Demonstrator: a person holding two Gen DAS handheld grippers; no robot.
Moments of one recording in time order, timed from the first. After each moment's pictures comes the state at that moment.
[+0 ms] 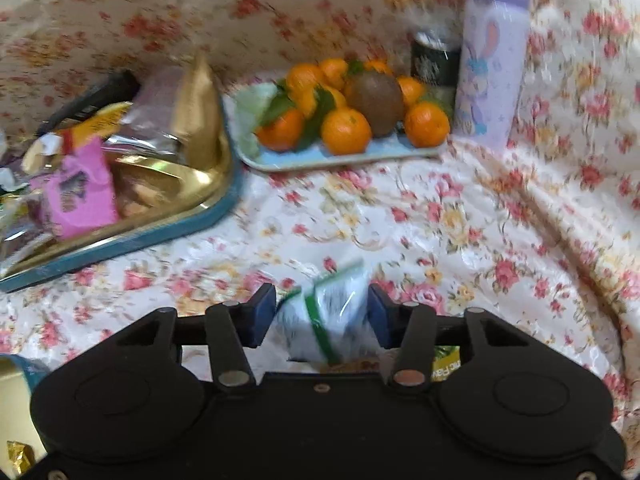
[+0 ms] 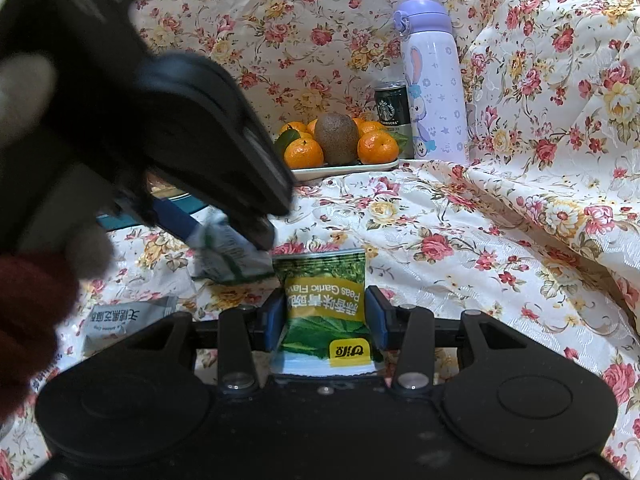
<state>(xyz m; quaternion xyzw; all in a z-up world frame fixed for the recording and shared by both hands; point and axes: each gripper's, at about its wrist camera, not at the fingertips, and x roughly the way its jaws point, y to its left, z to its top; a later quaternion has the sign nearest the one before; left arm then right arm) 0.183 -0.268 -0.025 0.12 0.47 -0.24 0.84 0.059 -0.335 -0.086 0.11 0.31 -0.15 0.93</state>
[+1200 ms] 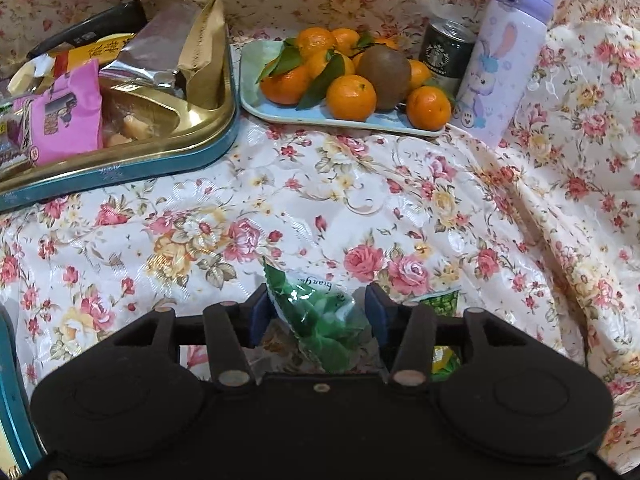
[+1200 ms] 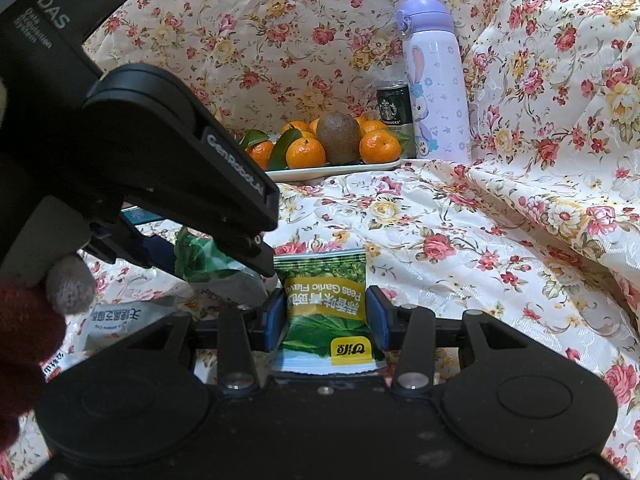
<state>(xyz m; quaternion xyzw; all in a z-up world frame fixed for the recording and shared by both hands) 0.187 -0.255 -0.047 0.05 0.52 -0.25 0.81 0.061 -0.335 -0.087 0.11 0.31 -0.15 0.93</state>
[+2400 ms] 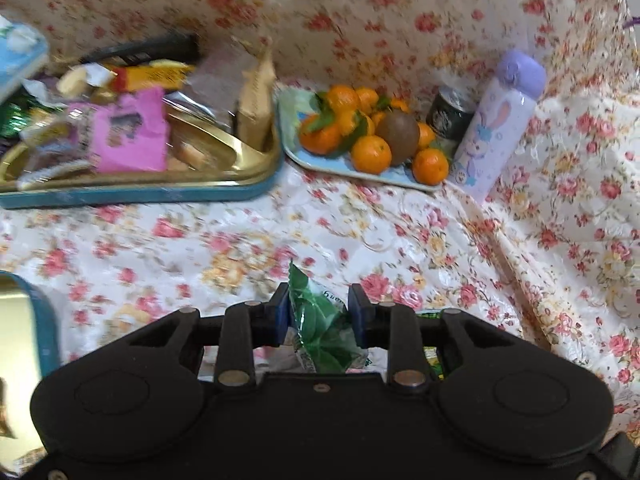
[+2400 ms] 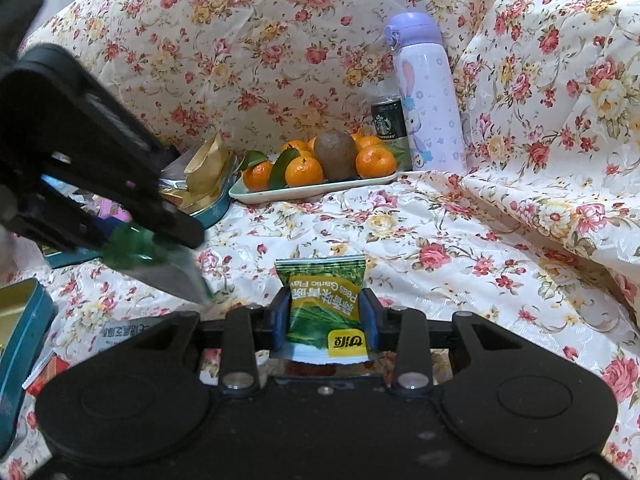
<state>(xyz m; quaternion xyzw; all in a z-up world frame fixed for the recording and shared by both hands) 0.183 -0.200 -0.006 -0.02 0.49 -0.25 0.84 0.053 -0.331 -0.084 0.14 0.28 -0.15 0.94</state>
